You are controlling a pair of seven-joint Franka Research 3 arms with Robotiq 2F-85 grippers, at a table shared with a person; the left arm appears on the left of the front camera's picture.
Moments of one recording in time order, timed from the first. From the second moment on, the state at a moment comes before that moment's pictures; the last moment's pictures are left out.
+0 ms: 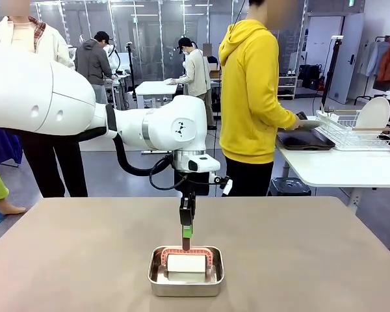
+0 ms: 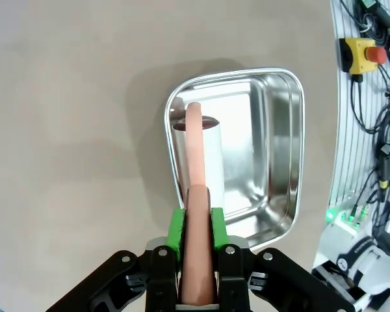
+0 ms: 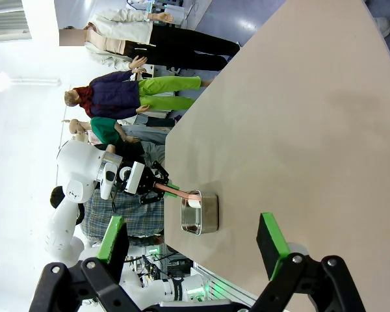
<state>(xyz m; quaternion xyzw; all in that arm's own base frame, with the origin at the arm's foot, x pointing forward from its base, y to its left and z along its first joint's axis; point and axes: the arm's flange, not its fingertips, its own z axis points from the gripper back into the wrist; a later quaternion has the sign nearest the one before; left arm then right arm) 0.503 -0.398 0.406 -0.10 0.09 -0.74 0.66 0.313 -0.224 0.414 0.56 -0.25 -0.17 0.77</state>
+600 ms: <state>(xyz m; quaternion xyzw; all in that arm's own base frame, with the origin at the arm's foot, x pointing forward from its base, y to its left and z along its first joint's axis) 0.521 -0.393 0.426 -0.09 0.07 -0.74 0.66 0.313 -0.224 0.414 0.56 -0.25 -0.17 0.77</state>
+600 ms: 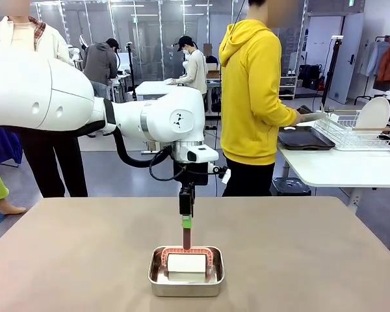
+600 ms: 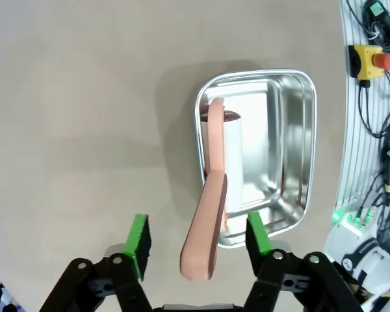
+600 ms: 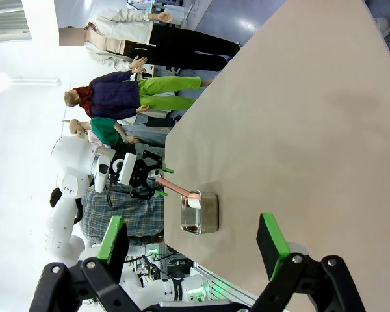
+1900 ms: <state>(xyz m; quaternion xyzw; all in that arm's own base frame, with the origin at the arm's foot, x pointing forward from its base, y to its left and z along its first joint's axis) 0.536 -0.375 0.443 -0.11 0.07 -0.72 0.68 0.312 -0.225 0.414 0.56 -0.25 -0.17 0.77</state>
